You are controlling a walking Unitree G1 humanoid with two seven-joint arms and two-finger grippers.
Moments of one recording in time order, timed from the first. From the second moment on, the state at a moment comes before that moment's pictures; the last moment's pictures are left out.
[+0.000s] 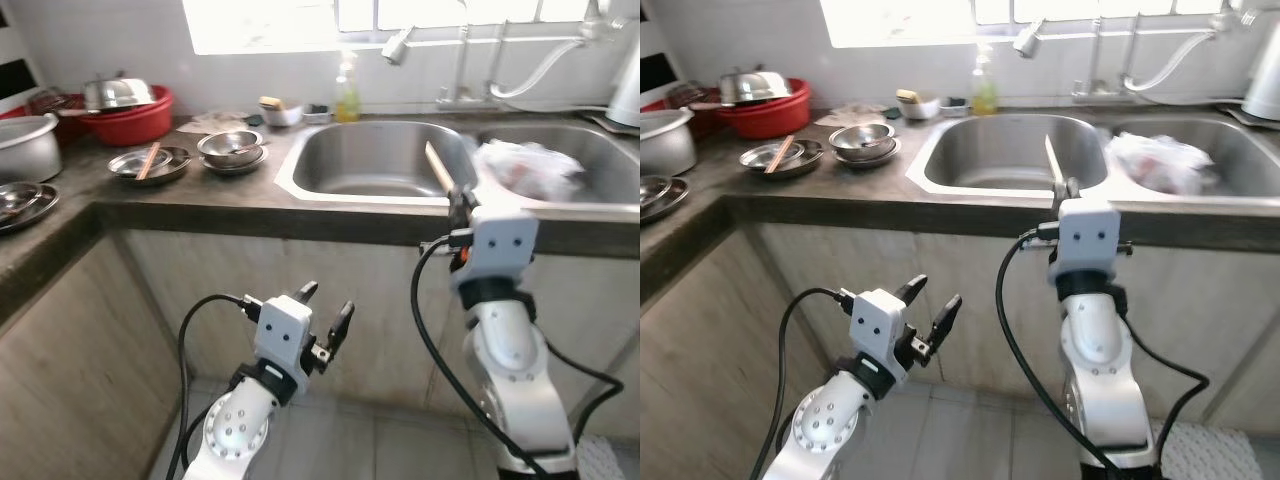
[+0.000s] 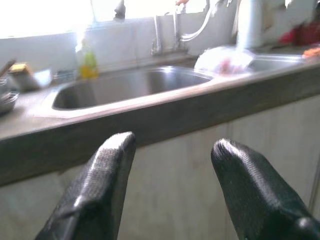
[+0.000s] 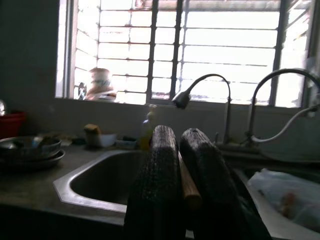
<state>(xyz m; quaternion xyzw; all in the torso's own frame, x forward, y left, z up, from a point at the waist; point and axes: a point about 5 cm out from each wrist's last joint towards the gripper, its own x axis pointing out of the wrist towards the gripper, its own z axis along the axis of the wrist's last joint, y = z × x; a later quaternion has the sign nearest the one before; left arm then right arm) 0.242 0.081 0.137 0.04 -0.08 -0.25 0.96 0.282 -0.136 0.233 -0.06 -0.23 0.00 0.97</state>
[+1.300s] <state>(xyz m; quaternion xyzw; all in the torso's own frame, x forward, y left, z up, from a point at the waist) 0.261 0.077 0.157 0.04 -0.12 -0.23 0.97 0.362 -0.132 0.251 -0.14 -0.09 0.09 0.98</state>
